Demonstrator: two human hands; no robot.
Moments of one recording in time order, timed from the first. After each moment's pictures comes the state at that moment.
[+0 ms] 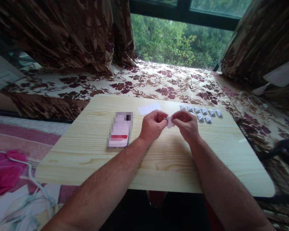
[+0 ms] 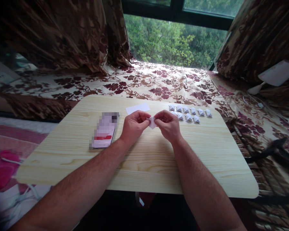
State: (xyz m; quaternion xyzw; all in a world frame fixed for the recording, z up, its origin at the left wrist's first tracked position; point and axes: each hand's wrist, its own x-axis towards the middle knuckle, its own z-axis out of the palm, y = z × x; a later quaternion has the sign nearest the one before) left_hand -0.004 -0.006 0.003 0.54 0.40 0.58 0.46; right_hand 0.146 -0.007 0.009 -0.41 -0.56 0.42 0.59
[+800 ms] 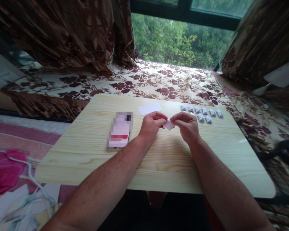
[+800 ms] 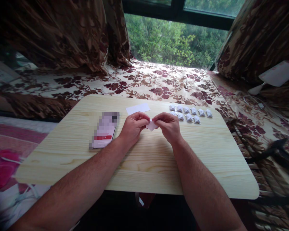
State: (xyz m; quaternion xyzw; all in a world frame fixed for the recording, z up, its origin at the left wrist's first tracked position) left_hand -0.005 -0.001 0.002 0.40 0.38 0.56 0.61; right_hand 0.143 -0.010 0.010 -0.40 -0.54 0.45 0.59
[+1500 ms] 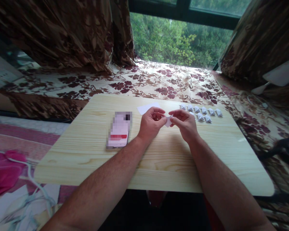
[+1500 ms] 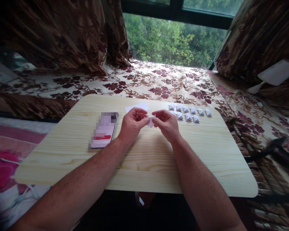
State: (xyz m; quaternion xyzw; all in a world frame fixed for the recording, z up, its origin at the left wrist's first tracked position) left_hand -0.006 -0.006 0.008 0.48 0.37 0.60 0.53; right_hand 0.148 -0.006 0.008 -0.42 -0.55 0.46 0.56
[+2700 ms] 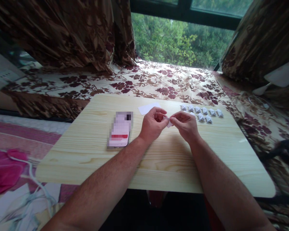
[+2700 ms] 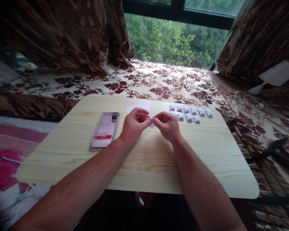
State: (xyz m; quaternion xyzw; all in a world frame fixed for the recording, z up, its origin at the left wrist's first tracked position) left_hand -0.006 -0.007 0.007 0.53 0.36 0.58 0.50; right_hand 0.145 -0.007 0.007 -0.41 -0.58 0.43 0.56
